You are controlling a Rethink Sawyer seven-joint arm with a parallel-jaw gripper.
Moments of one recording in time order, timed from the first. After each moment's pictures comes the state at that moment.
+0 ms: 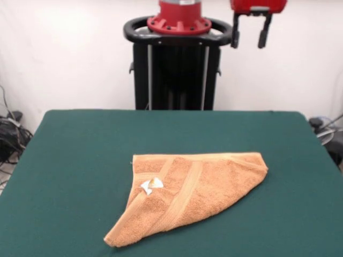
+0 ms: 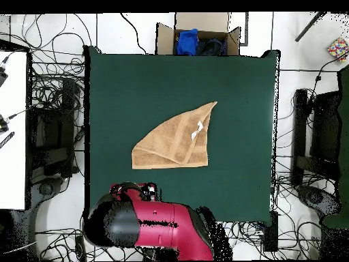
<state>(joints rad) -0.10 -1.20 0.02 2.17 0.00 0.57 1.57</state>
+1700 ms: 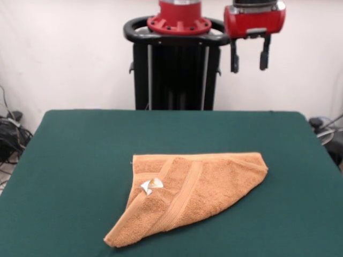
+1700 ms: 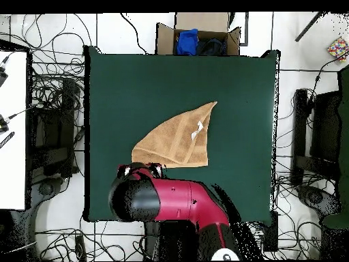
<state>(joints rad) -0.34 -1.13 0.29 2.19 0.00 0.44 1.57</state>
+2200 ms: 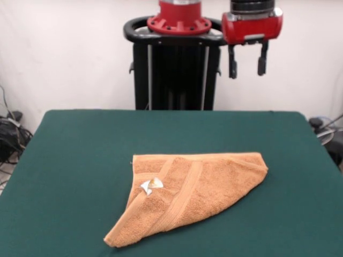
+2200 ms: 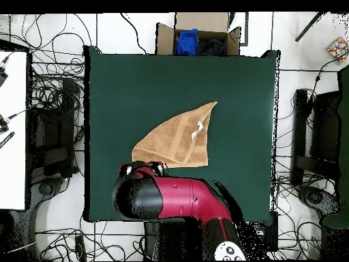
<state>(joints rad) -0.37 -1.11 0.32 2.19 -0.04 0.42 1.57</state>
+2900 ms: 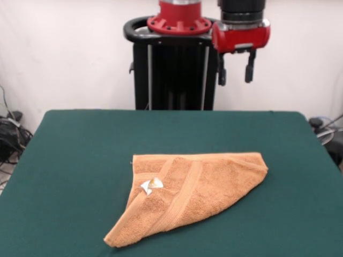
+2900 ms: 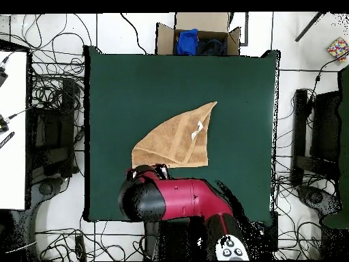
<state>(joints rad) -0.39 -1.06 0.33 2.19 -0.18 0.38 1.57</state>
